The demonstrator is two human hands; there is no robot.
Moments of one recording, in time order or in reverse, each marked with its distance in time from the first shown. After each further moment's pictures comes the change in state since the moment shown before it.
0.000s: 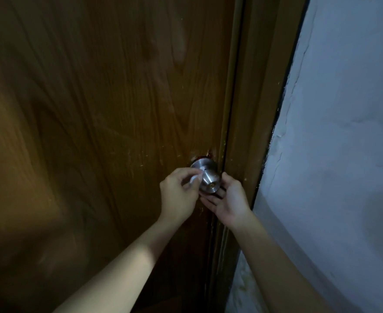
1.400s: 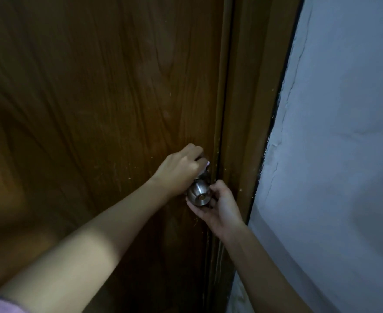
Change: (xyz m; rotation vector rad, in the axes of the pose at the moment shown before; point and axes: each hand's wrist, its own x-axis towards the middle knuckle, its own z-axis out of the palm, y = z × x) left_hand 0.084 0.012 -0.002 0.849 -0.373 0.895; right_hand 0.001 -0.004 0.001 0.217 -0.202 0.007
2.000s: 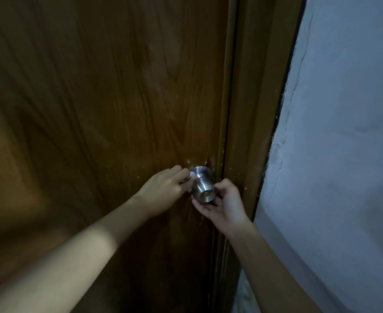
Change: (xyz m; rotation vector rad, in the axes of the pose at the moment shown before) left_hand -0.058 -0.006 0.000 0.176 -0.116 0.104; right_hand 0.003 0.000 0.000 0.041 0.042 0.041
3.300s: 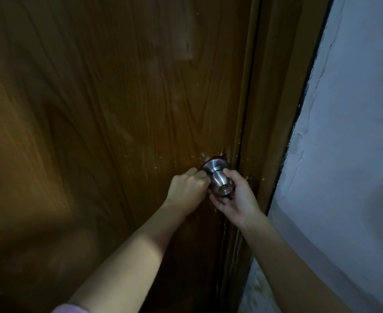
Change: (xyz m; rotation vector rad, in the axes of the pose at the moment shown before) left_hand 0.003 0.026 0.023 -0.202 0.020 -0.325; right_hand 0.005 0.014 0.006 -0.190 0.129 -0.107
